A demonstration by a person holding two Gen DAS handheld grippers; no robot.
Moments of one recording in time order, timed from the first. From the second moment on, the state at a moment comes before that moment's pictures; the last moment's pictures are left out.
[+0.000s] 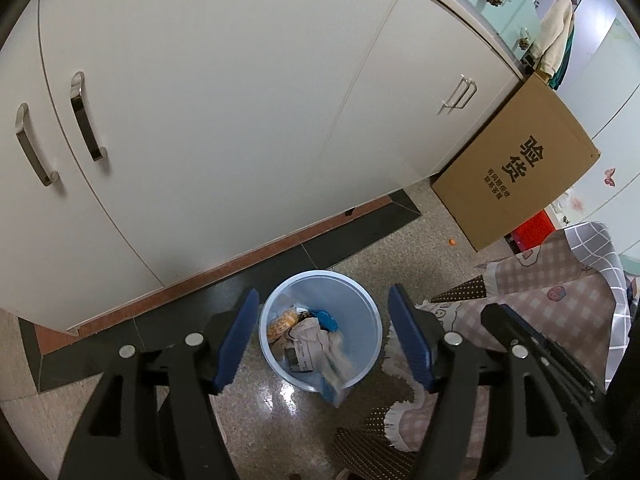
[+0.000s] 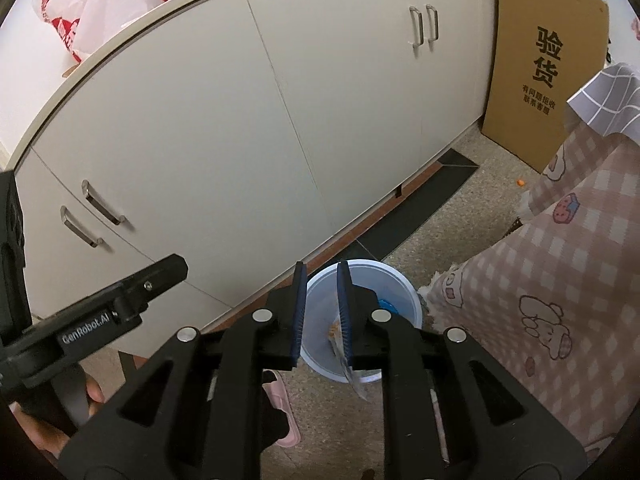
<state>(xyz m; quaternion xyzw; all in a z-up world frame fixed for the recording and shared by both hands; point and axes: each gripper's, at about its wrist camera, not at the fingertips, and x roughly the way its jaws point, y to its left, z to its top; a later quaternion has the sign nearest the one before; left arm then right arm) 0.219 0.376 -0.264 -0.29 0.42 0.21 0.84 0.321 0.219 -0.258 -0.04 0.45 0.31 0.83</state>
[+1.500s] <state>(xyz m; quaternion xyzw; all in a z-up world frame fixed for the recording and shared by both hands) 0.357 -0.008 -0.119 0.04 0.37 -0.10 0.92 0.336 -0.168 -0.104 0.10 0.34 0.11 0.93</state>
